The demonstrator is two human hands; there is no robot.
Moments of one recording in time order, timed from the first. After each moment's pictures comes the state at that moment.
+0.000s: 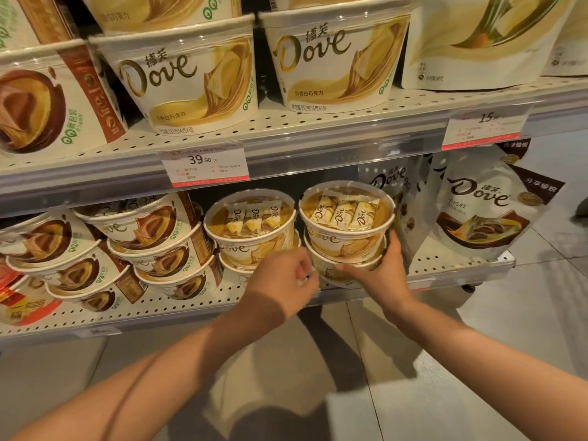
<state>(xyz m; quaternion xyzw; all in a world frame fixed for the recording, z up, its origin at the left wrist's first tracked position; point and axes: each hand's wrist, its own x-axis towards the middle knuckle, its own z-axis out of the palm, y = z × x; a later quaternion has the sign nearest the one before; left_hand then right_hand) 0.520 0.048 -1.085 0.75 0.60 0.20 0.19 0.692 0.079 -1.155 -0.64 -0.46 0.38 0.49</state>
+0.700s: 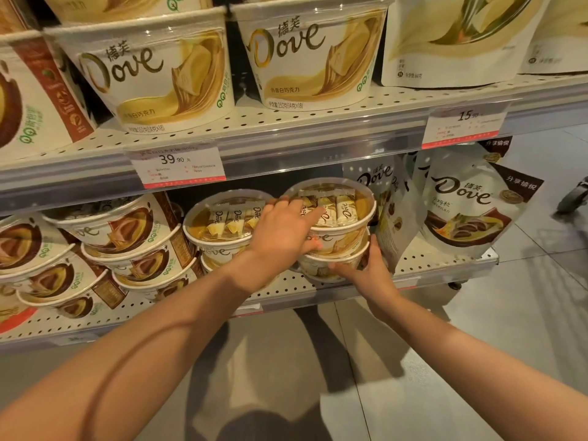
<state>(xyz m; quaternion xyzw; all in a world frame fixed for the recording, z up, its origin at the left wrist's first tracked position) 0.553 0.121 -1.071 0.84 0.54 0.01 -0.07 0.707 0.087 -1.167 -0.55 -0.46 0.48 0.50</state>
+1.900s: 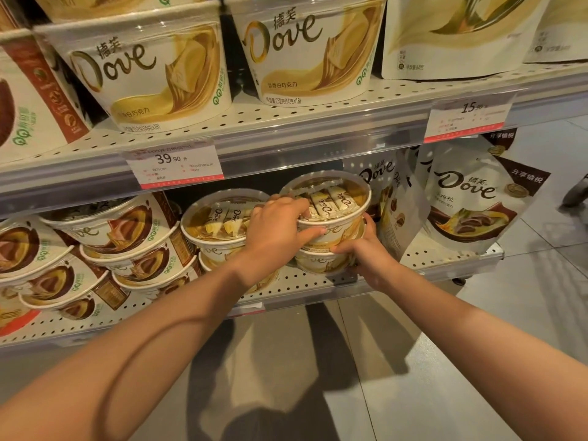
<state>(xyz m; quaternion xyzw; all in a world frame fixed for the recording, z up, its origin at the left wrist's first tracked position) 0.544 0.121 -1.075 0.80 0.56 0.20 0.04 0.709 0.125 -1.152 -0.53 -0.36 0.62 0.45</state>
